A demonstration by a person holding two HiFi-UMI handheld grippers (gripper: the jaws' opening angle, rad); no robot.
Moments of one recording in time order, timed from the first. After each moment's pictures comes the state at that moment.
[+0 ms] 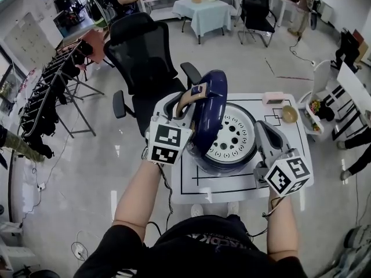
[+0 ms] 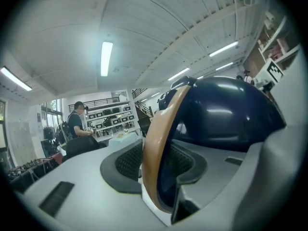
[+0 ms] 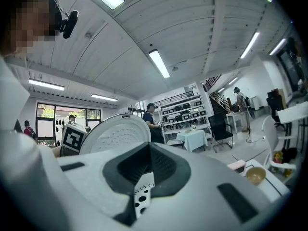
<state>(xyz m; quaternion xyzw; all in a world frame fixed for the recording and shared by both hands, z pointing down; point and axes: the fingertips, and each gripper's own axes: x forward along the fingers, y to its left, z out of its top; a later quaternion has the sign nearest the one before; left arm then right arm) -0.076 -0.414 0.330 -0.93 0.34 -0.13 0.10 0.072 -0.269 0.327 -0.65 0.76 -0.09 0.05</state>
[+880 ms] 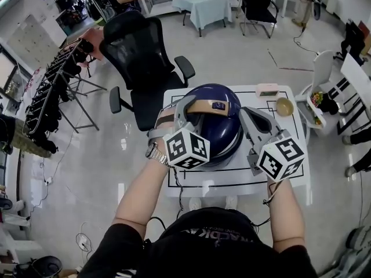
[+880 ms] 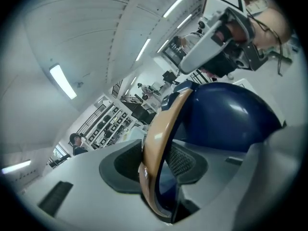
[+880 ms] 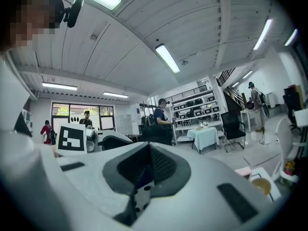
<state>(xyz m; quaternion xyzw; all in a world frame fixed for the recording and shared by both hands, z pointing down) 0.033 -0.355 0.374 -0.84 0.30 -0.33 0.32 0.117 -0.276 0.330 -0.58 0.81 -0.09 0.02</state>
